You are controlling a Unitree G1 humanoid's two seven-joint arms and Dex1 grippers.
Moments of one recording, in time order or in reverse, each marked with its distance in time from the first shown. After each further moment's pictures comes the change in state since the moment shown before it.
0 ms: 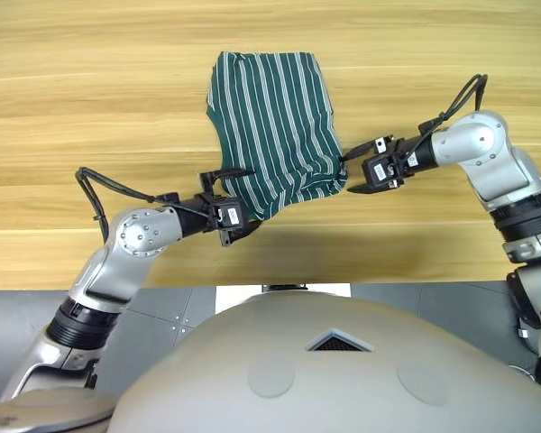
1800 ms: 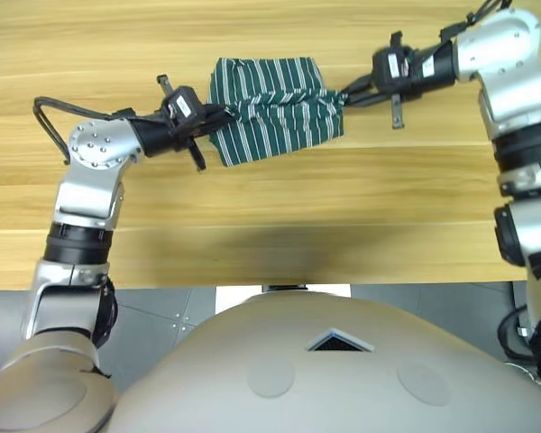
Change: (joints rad) left arm -0.470 -0.080 0.182 0.493 -0.377 0.042 -0.126; right arm -0.446 0.175 -0.088 0.432 0.190 0.174 0.117
